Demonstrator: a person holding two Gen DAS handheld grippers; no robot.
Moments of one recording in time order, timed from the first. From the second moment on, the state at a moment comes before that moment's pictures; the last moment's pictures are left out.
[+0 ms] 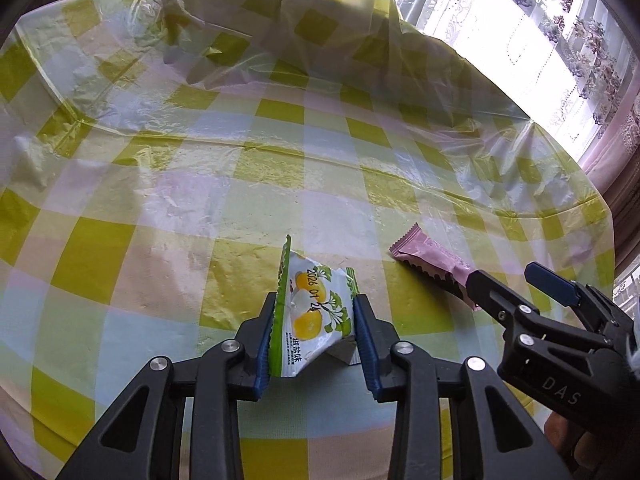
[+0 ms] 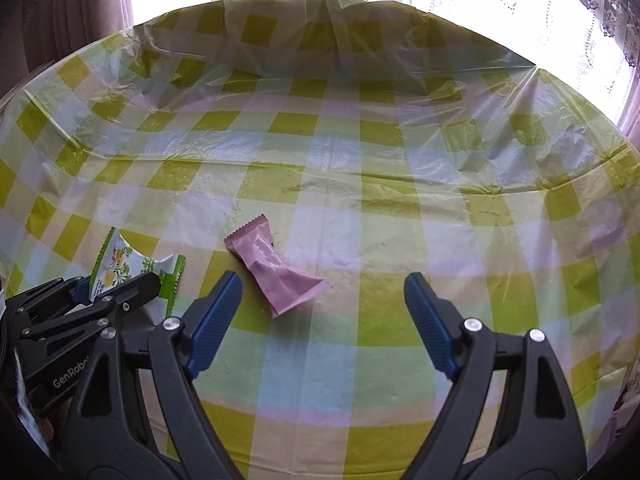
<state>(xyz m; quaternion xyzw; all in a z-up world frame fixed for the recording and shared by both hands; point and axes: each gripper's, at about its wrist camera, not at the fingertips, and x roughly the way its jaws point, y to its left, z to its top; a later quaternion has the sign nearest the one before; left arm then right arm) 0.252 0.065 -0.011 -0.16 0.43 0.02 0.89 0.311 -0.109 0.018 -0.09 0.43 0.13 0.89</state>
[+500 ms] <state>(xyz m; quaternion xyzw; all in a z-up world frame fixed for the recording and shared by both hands) 0.246 0.083 -0.011 -0.19 0.42 0.03 0.89 0.337 -0.077 -0.015 -0.11 0.45 0.15 0.87</state>
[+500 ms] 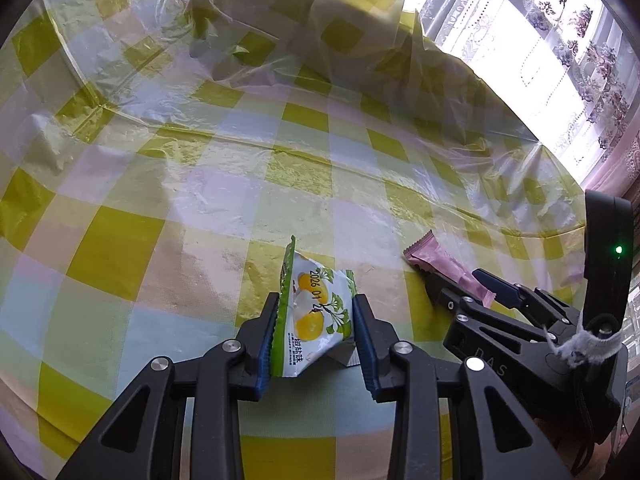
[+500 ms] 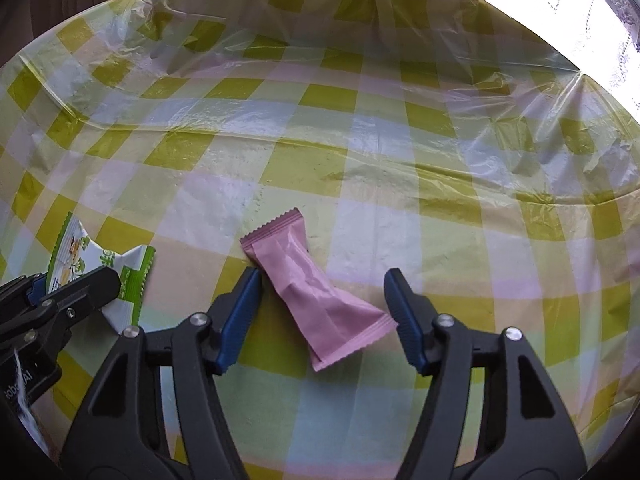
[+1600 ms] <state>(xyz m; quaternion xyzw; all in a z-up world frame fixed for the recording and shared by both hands) 0.205 0.031 -0.009 -0.16 0.42 -0.02 0.89 0.255 -0.122 0.006 -0.08 0.45 0.12 0.88</state>
